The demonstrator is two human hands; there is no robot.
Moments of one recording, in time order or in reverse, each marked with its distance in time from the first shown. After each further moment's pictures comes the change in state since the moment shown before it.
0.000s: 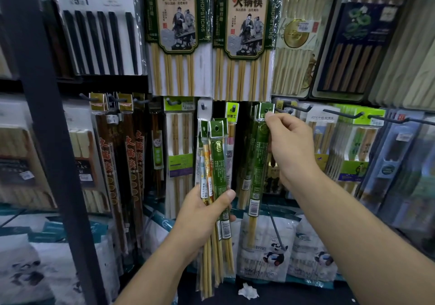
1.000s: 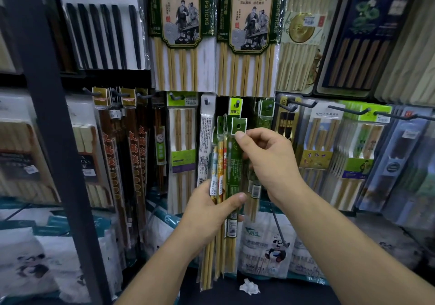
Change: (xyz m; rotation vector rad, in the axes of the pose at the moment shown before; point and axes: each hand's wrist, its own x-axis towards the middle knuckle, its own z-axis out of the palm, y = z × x) left_hand 0.000 -0.001 0.003 0.048 -0.100 0.089; right_hand -0.039 0.007 0.016 -0.005 -0.226 -0.008
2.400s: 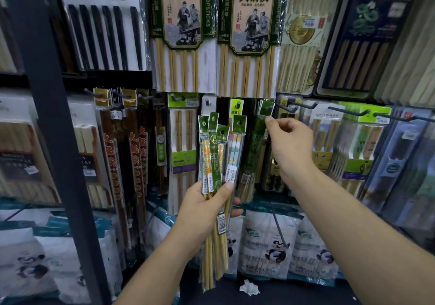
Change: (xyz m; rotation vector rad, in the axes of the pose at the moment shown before) left_hand 0.001 0.000 -0.003 -0.160 0.140 -0.073; right_hand 0.049 0.017 -0.022 -0.107 0.346 0.066
